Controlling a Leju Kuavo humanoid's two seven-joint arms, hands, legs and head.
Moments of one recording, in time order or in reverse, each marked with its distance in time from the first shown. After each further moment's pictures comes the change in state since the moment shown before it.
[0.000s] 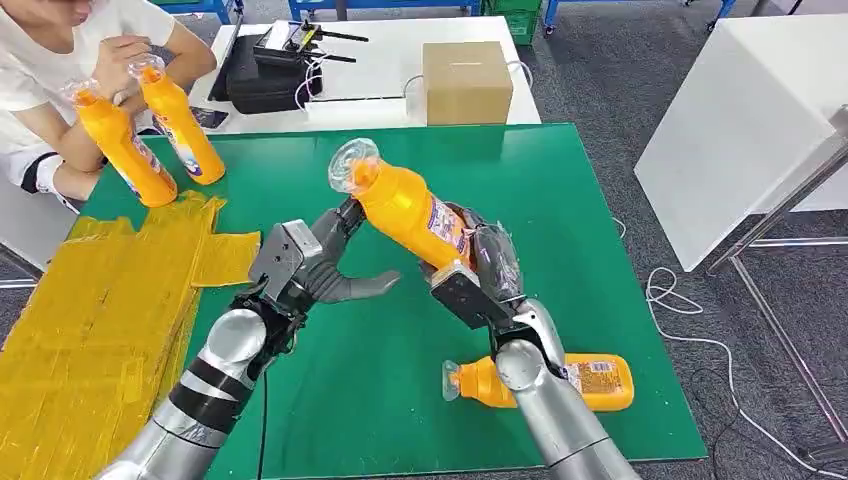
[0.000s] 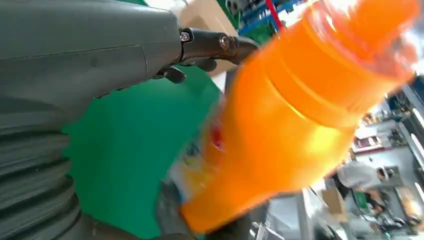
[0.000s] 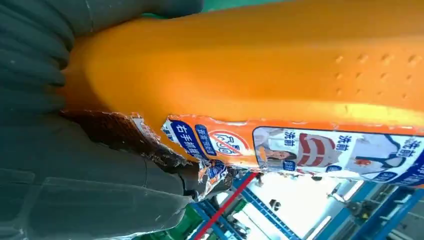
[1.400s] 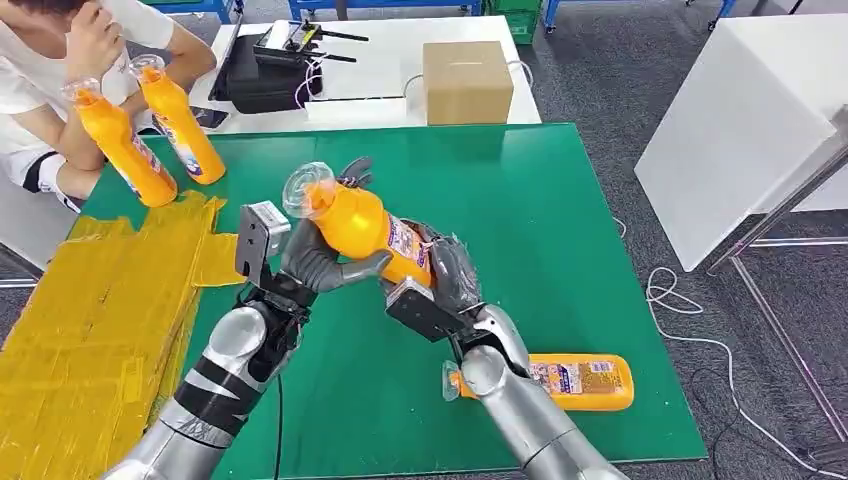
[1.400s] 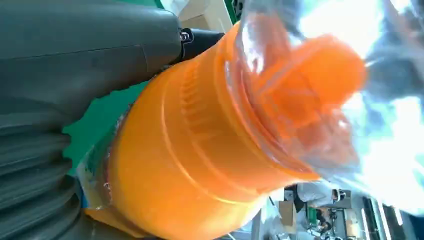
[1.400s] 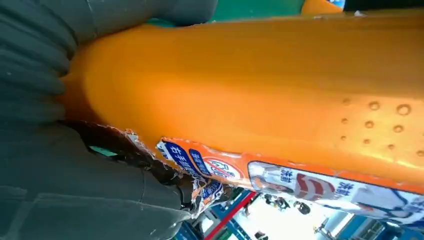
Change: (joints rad) left arm -0.001 -0.017 0.006 0.018 0.200 0.085 -0.033; right arm -0.053 0.047 0.114 0.160 -0.011 -0.011 -0.030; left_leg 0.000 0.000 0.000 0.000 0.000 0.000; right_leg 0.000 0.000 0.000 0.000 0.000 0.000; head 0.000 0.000
